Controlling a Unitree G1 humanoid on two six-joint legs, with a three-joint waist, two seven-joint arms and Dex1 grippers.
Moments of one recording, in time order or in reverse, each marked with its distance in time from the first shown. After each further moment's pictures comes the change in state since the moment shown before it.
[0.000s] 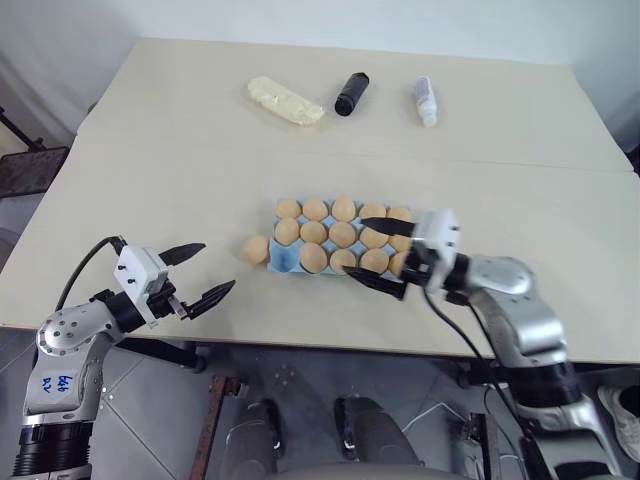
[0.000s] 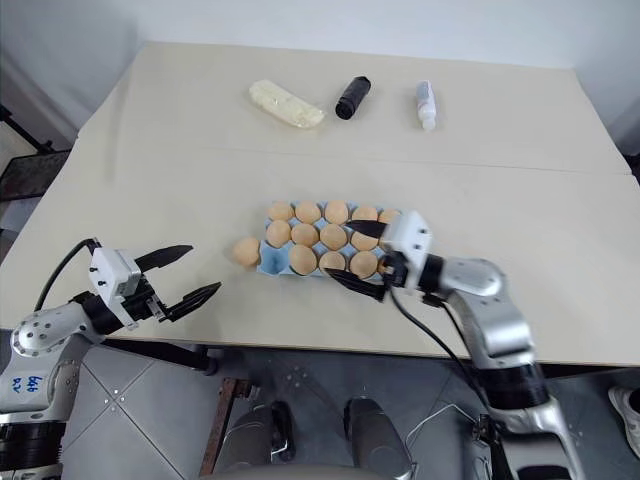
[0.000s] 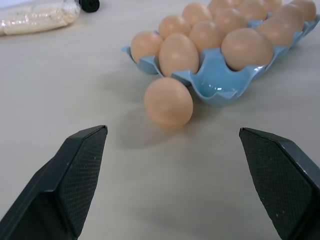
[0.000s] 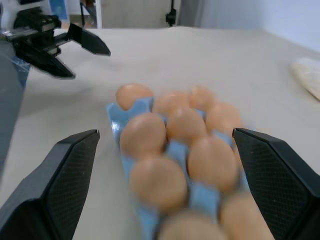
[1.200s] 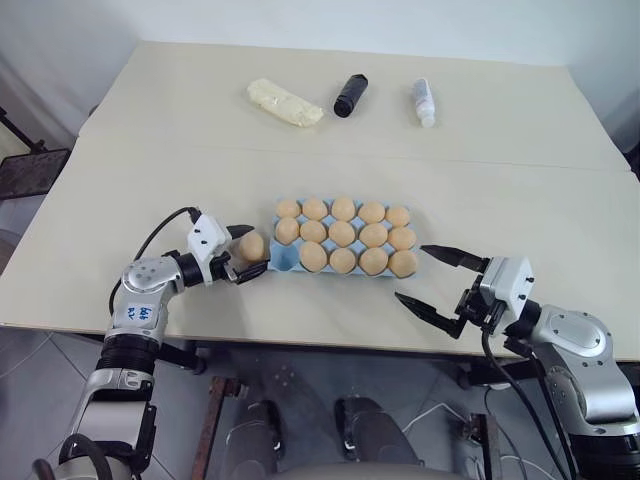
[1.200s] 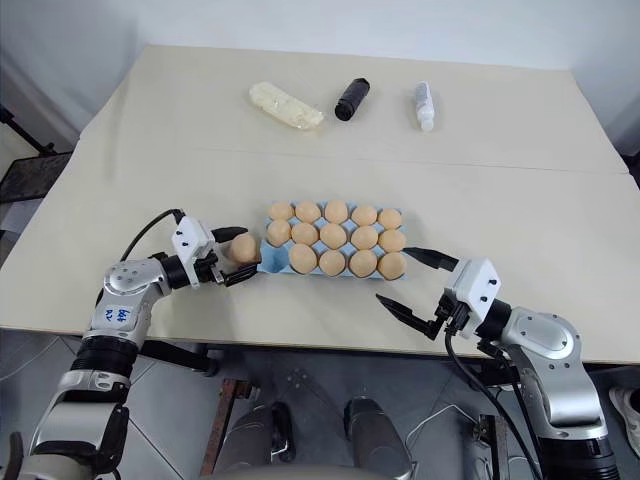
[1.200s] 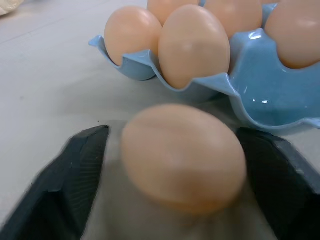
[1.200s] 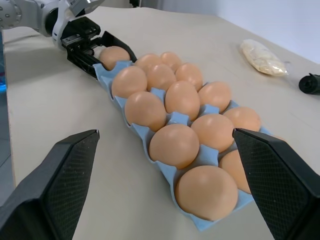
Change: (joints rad) left arm -0.484 -0.137 -0.251 0.618 0.200 -0.233 -0.054; right arm 0.263 -0.057 -0.114 -0.142 0.009 -0.121 -0.094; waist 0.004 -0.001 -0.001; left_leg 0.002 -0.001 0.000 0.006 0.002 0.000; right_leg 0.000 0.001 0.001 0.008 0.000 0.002
